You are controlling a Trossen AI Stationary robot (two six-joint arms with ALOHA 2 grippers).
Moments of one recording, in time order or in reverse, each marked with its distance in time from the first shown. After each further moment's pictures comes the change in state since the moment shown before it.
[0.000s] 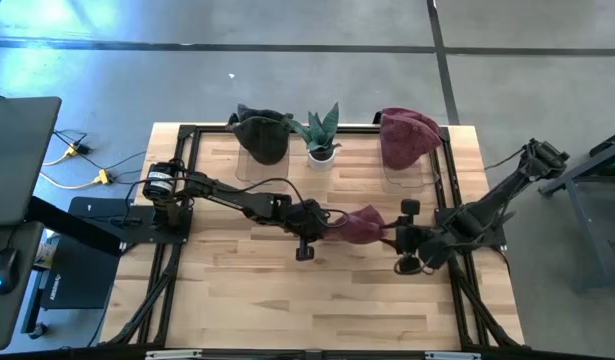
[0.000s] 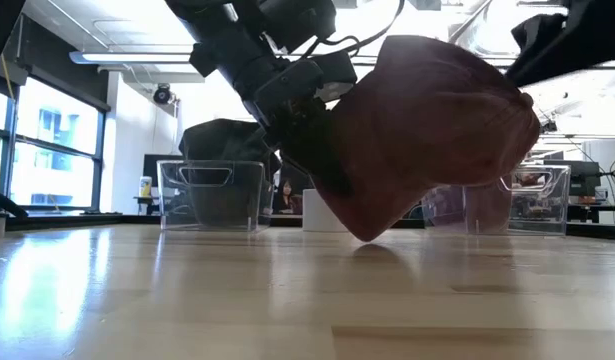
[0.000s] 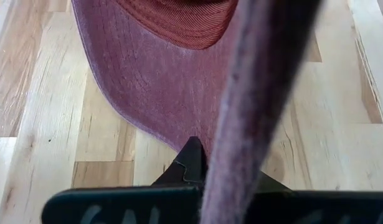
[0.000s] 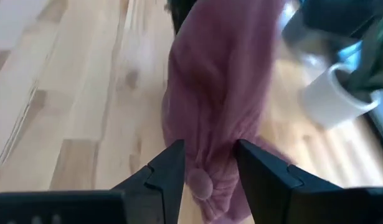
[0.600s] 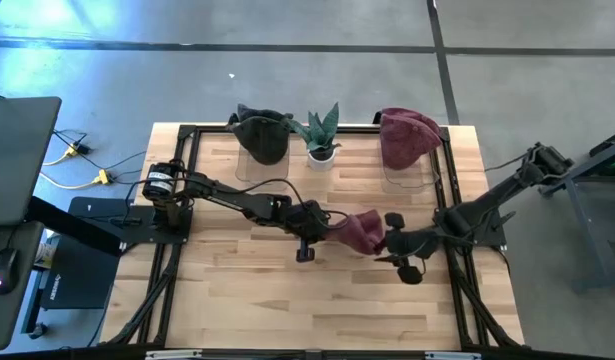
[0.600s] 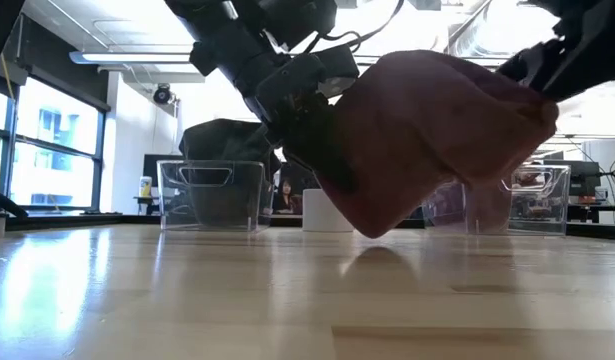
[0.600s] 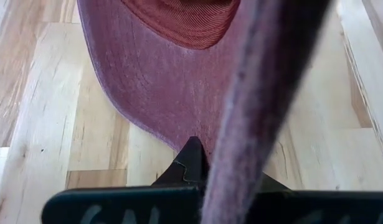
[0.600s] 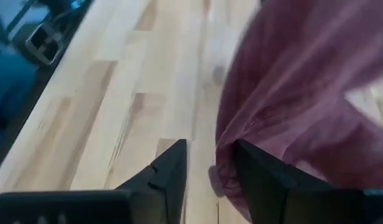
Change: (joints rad) left arm -0.001 0.000 0.000 0.023 0.000 0.000; right arm -0.126 0.031 -0.113 0.309 -0.452 -0.007
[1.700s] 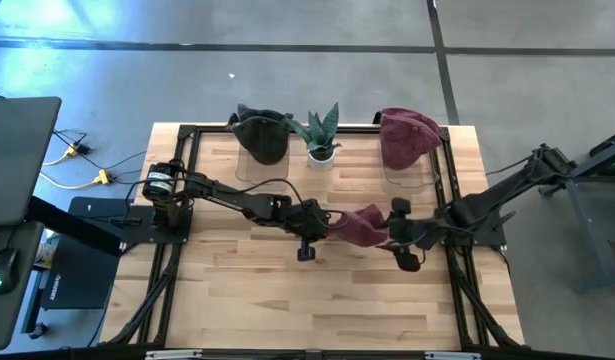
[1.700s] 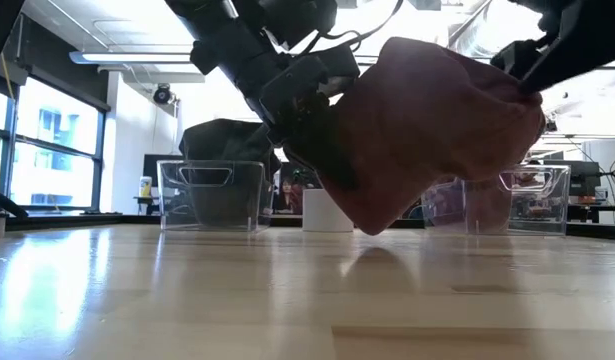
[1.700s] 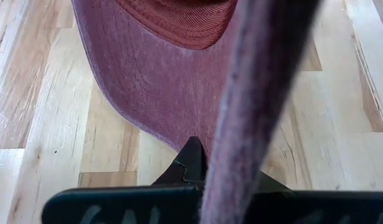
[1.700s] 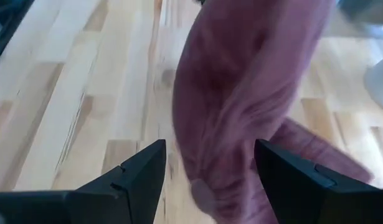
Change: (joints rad) left arm -0.008 -0.001 0.002 0.003 -0.027 0.011; right arm -0.062 -0.069 0.068 -0.198 0.116 -0.021
